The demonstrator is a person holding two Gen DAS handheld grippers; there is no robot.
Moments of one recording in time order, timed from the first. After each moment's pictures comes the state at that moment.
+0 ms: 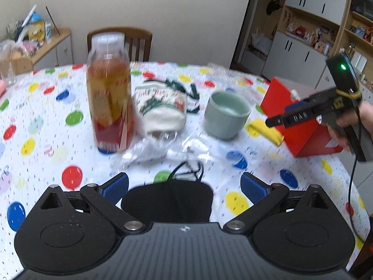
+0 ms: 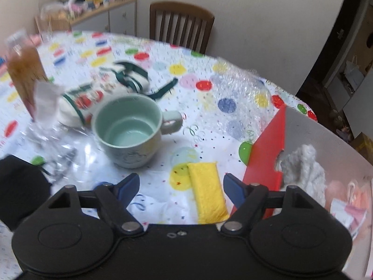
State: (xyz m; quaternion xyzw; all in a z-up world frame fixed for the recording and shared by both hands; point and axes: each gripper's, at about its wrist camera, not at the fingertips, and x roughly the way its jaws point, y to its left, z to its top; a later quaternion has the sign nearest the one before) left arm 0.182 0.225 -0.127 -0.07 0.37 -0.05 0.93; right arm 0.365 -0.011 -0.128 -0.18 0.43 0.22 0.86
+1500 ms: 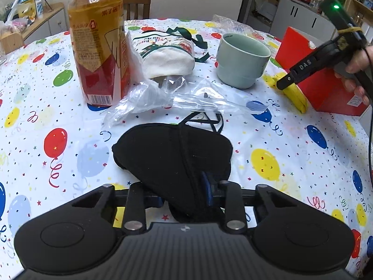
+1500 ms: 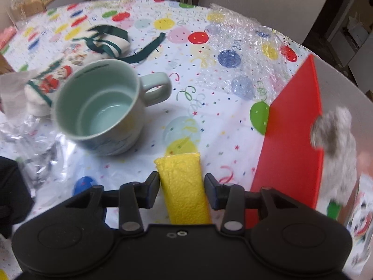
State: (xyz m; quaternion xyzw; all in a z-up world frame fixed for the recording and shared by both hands) left arm 0.201 0.220 -0.195 -0.04 0.45 -0.05 0.89; right arm 0.397 -0.005 -0.164 -0.13 0.53 0.19 0.81
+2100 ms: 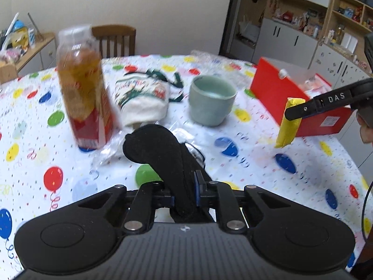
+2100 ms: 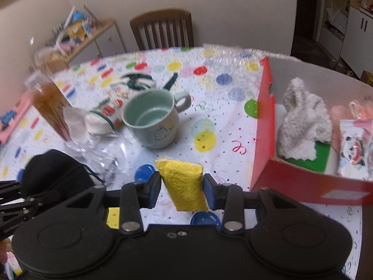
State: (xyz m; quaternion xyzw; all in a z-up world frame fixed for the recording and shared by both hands) left arm 0.190 0.199 -0.146 -0.03 0.38 -0.08 0.92; right arm 0.294 -0.051 -0.101 0.00 0.45 0.21 0.87
